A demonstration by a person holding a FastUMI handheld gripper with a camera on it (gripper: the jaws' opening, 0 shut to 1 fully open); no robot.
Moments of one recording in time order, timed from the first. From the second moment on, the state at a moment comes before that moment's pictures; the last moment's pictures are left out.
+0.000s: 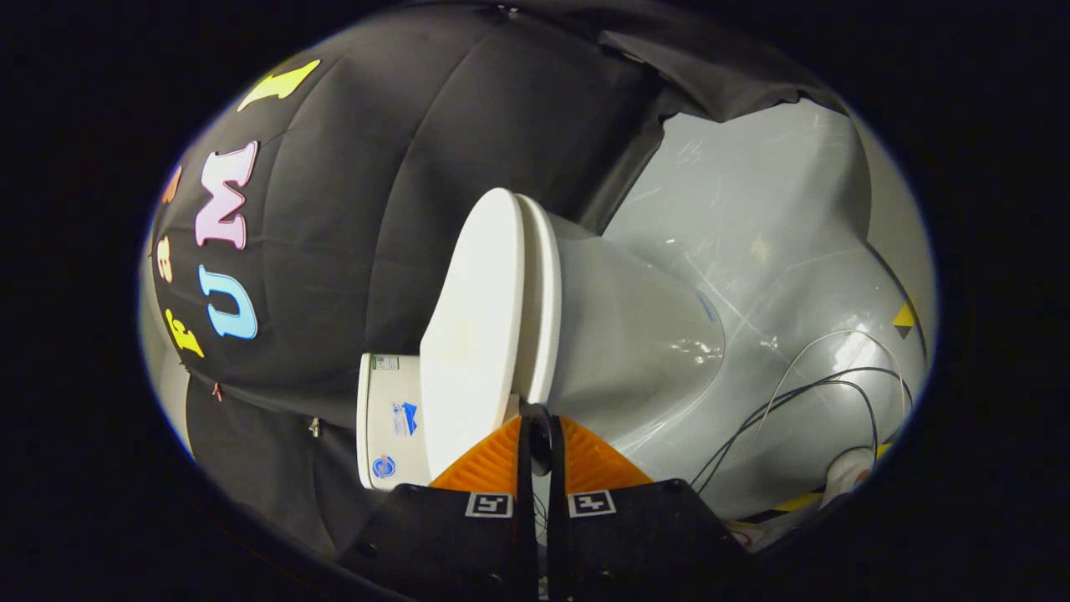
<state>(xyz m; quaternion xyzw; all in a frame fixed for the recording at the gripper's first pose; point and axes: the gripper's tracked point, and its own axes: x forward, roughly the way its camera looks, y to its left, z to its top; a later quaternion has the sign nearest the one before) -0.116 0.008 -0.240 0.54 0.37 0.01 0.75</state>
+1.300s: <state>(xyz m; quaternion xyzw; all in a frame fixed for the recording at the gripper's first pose) -0.104 0.033 -0.135 0.43 0.36 -0.01 0.82</state>
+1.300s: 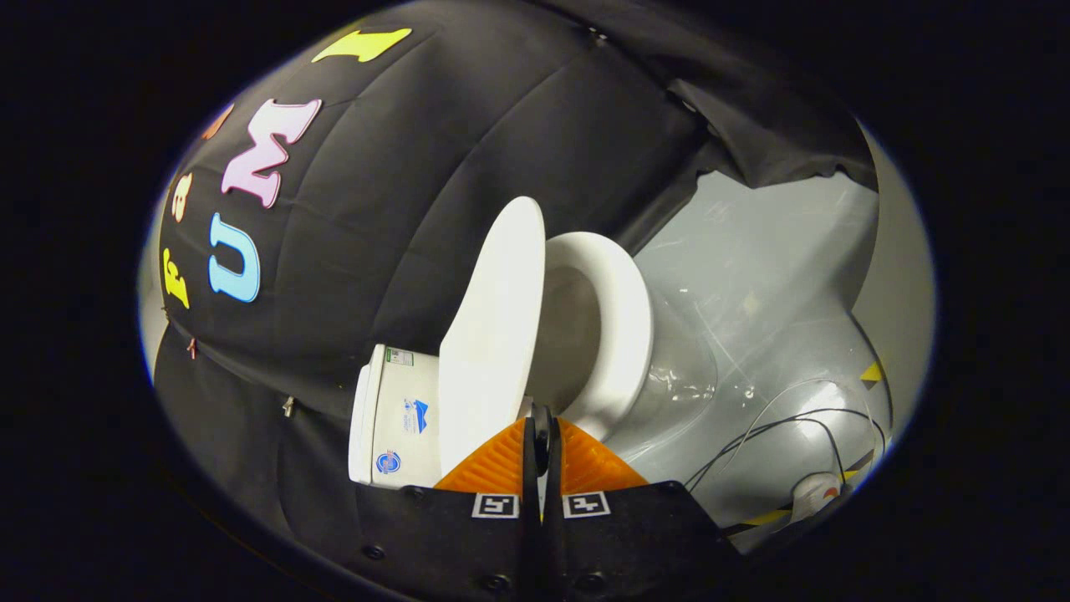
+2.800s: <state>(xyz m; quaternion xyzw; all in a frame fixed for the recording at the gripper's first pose) -0.085 0.167 0.033 0.19 0.37 -0.02 0.91</state>
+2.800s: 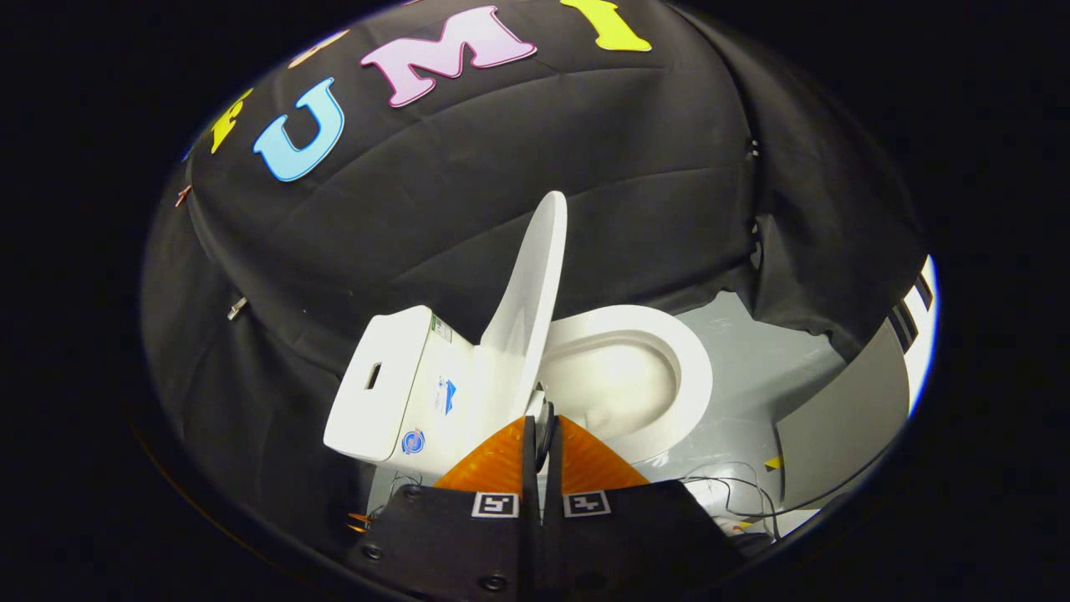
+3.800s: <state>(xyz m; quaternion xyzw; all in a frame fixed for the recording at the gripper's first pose) -0.073 0.275 0.073 0.07 0.33 -0.02 0.94</state>
